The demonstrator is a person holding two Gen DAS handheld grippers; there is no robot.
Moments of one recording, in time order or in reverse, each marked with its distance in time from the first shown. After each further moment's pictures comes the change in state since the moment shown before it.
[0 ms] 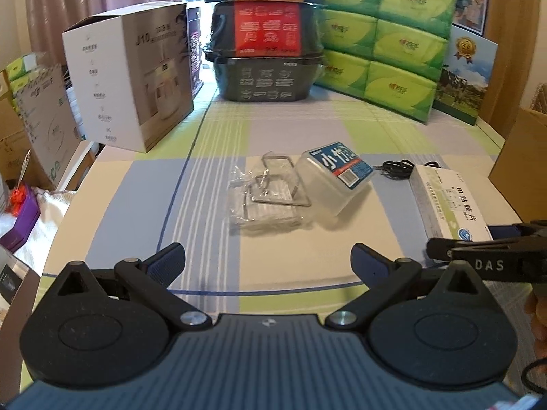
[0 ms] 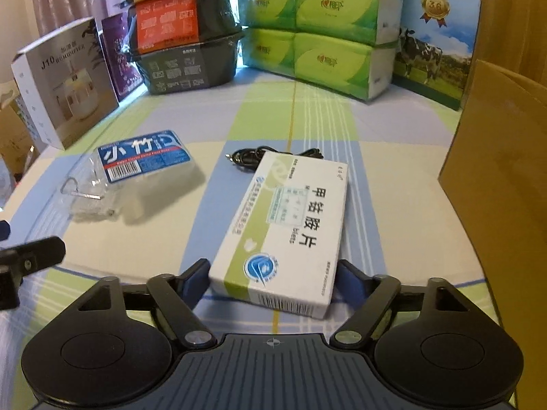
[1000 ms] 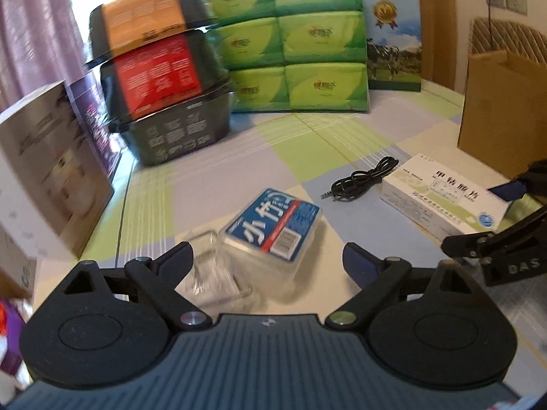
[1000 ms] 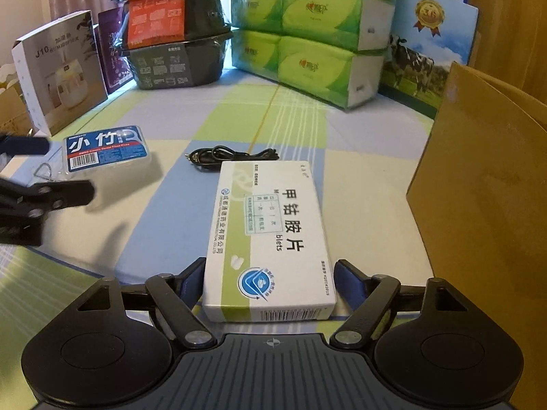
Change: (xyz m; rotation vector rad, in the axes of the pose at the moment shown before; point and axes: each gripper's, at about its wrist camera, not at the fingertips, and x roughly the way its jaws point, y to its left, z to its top) left arm 0.053 -0.050 0.038 0.365 -0.082 -0.117; right arm 0.002 -0.040 0.000 -0.103 -0.018 -0.007
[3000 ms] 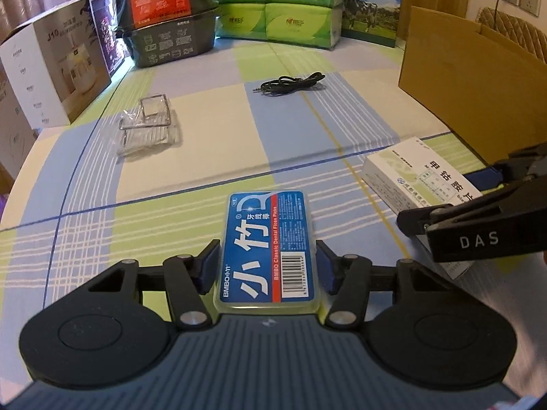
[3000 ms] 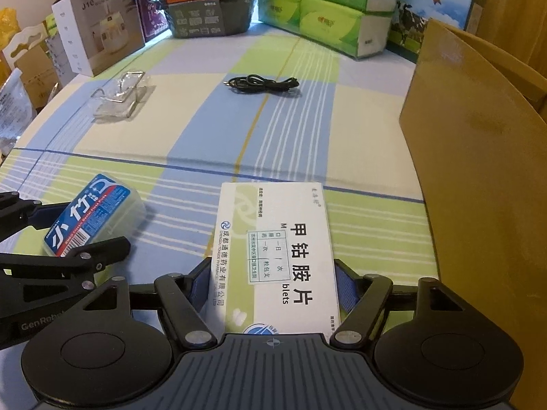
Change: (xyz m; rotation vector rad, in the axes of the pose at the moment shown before) left arm -0.082 -0.092 -0.060 -0.224 0.196 -0.002; right arm -0.066 0.006 -0.051 -0.022 0.163 0.041
